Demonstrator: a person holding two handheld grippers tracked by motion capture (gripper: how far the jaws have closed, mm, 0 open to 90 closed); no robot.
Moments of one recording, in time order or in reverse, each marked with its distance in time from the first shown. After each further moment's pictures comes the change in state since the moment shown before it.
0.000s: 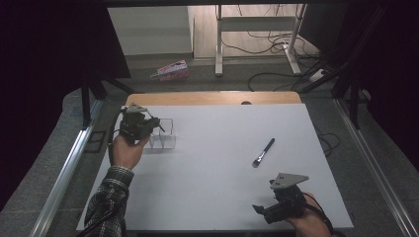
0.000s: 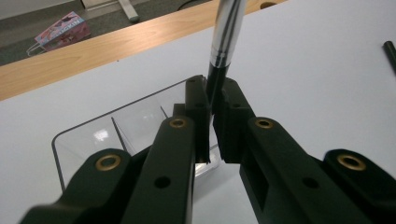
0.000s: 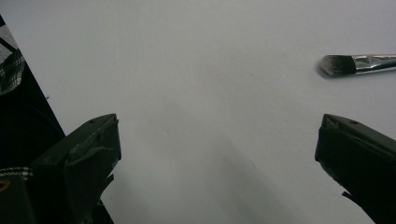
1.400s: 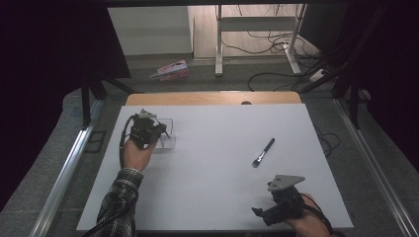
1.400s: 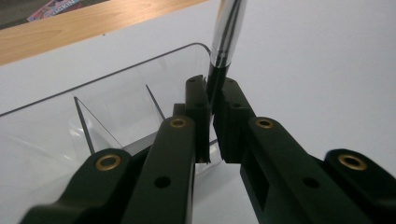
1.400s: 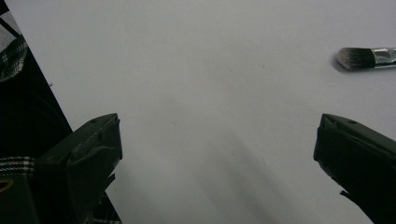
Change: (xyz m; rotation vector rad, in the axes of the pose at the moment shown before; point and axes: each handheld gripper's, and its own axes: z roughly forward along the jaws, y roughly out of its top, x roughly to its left) left arm -0.004 -0.018 0.040 0.051 0.006 -0.014; right arm 0.003 -0.001 0.005 0.037 0.017 -0.025
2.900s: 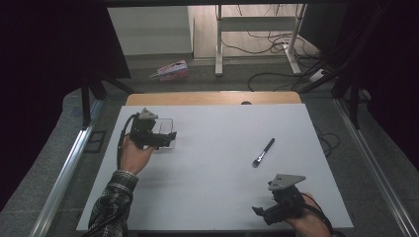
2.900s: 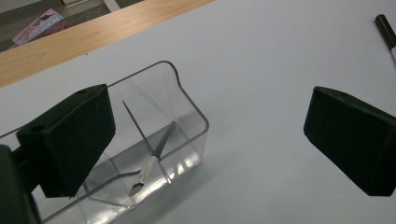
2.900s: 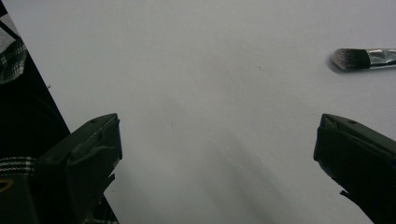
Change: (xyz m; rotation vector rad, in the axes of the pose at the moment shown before) left arm -0.013 0.007 -0.020 -0.022 -0.048 0.086; right arm -0.002 0.000 -0.001 -0.005 -0.002 0.004
